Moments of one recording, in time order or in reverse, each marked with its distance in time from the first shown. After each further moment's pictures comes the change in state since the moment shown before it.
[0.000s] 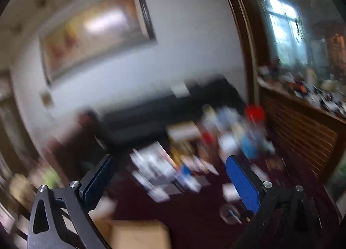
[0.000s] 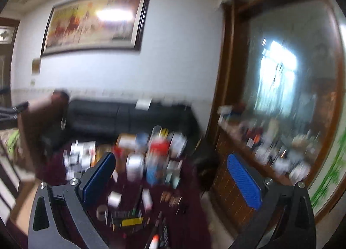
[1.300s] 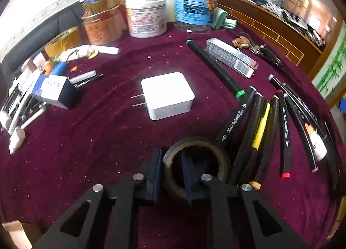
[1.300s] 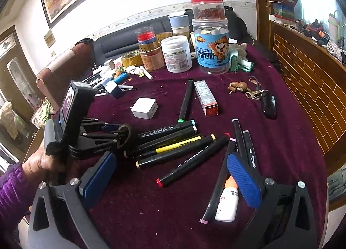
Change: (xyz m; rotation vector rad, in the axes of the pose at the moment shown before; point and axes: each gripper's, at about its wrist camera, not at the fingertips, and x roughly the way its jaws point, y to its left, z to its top) left arm 0.220 -0.128 -0.143 0.160 0.527 -0.472; right arm 0.187 0.046 -0.169 0.148 0.434 0.301
